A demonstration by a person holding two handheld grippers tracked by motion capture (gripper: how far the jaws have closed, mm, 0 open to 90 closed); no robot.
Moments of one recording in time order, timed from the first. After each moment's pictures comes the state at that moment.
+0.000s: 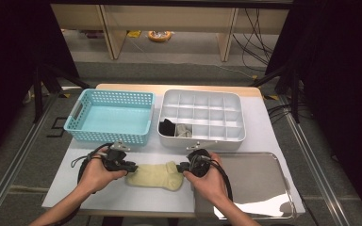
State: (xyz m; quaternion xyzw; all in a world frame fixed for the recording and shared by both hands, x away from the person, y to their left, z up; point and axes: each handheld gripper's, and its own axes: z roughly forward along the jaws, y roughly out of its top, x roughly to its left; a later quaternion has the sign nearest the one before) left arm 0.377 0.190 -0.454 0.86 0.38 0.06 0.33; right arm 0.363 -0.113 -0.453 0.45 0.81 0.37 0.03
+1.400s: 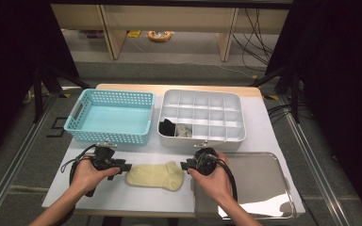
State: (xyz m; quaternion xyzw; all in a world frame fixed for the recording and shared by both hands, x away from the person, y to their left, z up) left arm 0.377 0.218 -0.473 0.82 0.46 0.04 0.35; right arm 0.364 -0.127 -0.450 0.49 0.79 0.36 0.02
